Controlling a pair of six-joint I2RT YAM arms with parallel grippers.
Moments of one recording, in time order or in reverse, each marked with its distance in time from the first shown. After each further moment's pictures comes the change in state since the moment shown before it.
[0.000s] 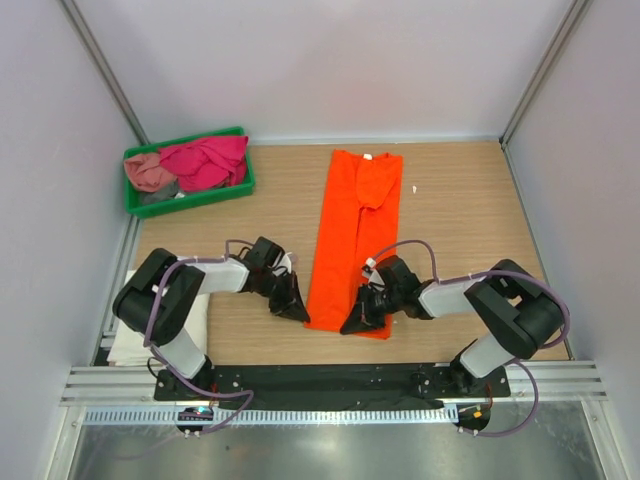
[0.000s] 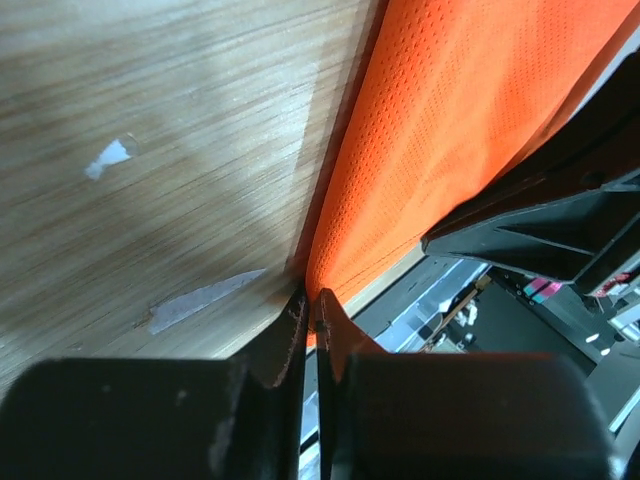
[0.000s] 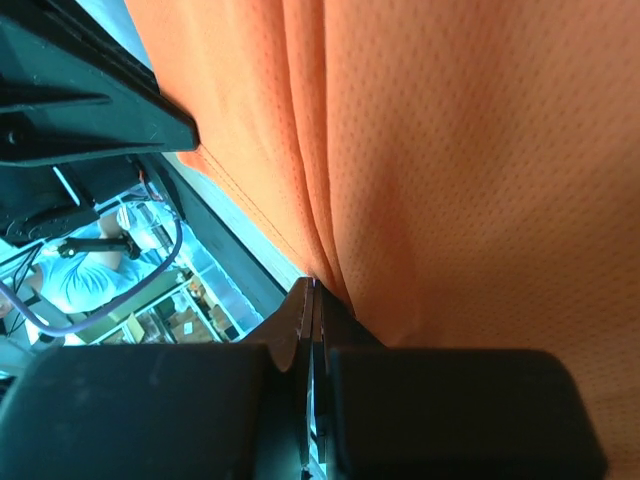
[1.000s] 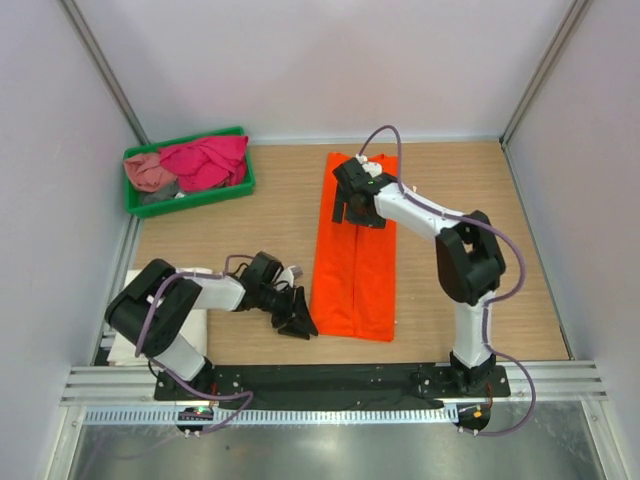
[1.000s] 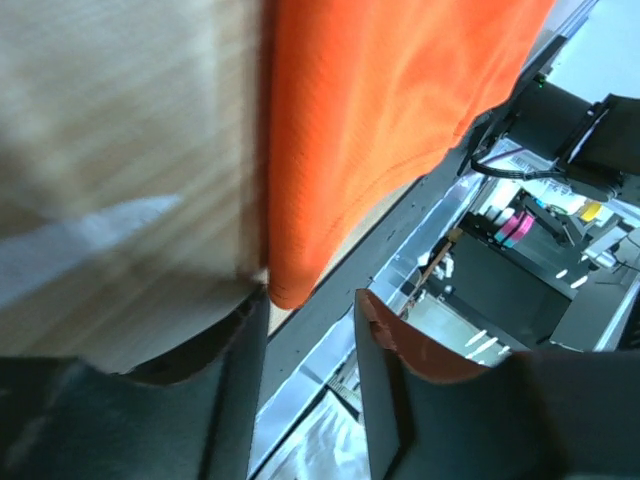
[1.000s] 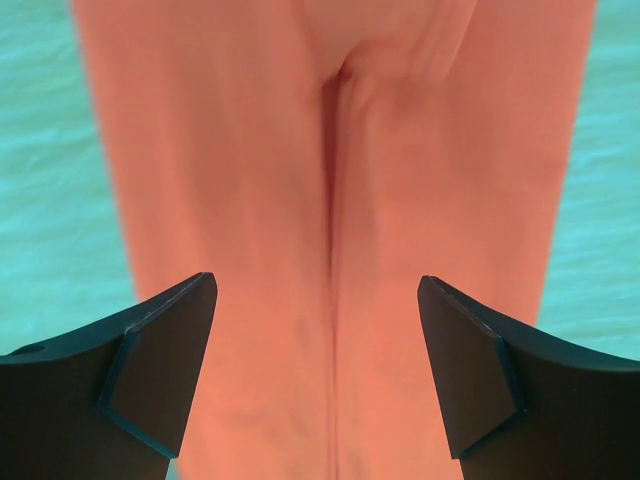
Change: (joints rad) left arm -0.060 -0.057 -0.167 0.220 0.130 -0.090; right arm -0.076 0.390 1.118 -0.874 0.944 -0.280
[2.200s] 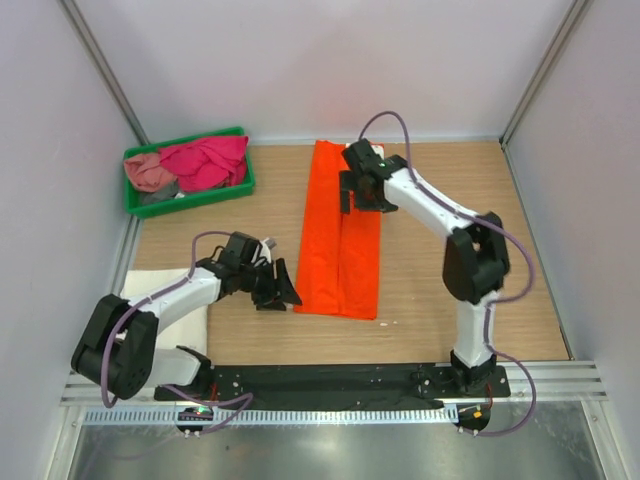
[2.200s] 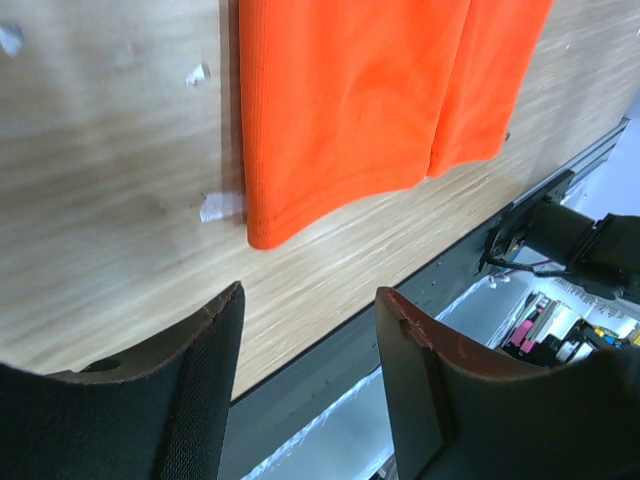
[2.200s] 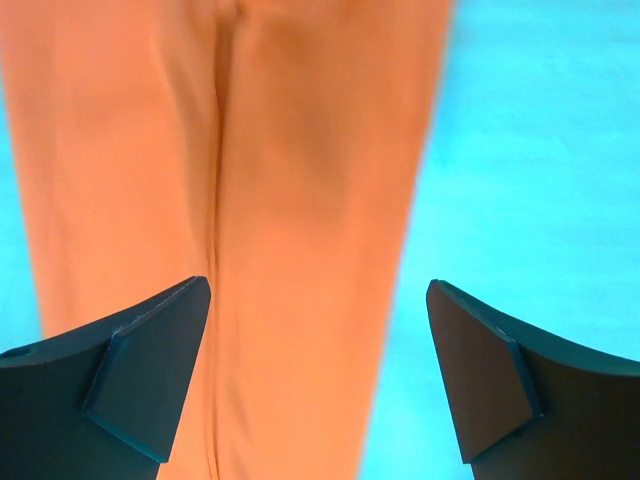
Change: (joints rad) left arm 0.131 -0.309 0.085 -0.329 -0.271 0.115; right arm -0.051 0.175 0.319 -0.170 0.036 -0.229
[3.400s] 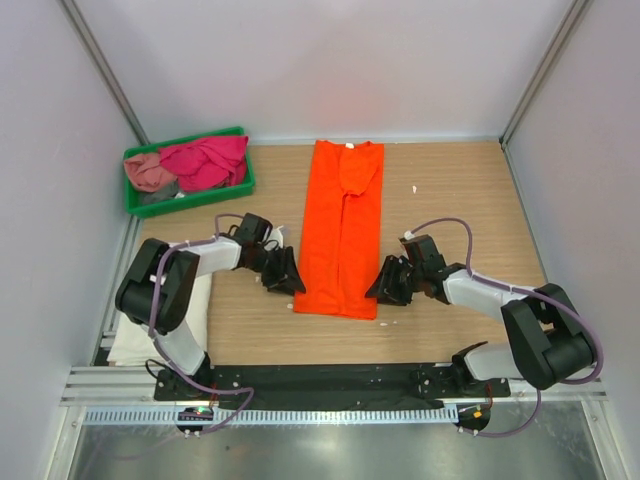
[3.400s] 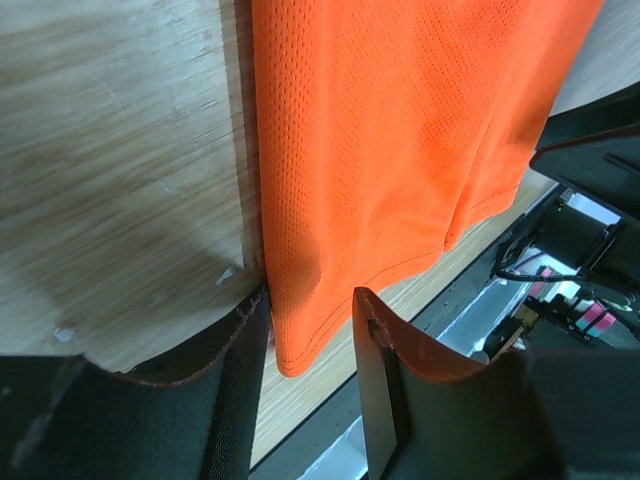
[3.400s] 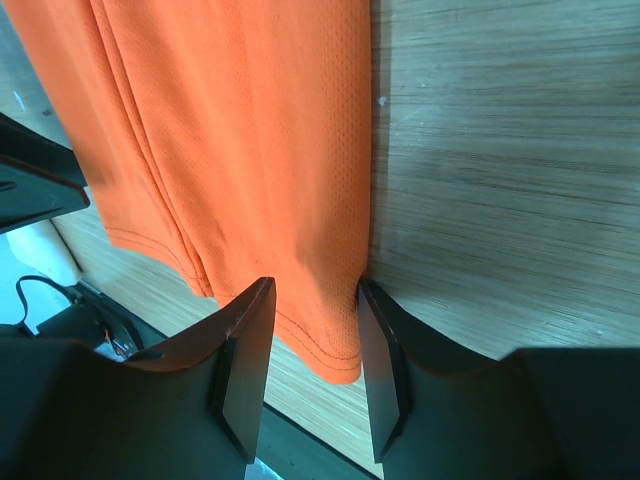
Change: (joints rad) left arm 0.084 0.416 0.239 0.035 0.126 0.191; right arm -0.117 -0.766 -1.356 0.708 -0.689 0.340
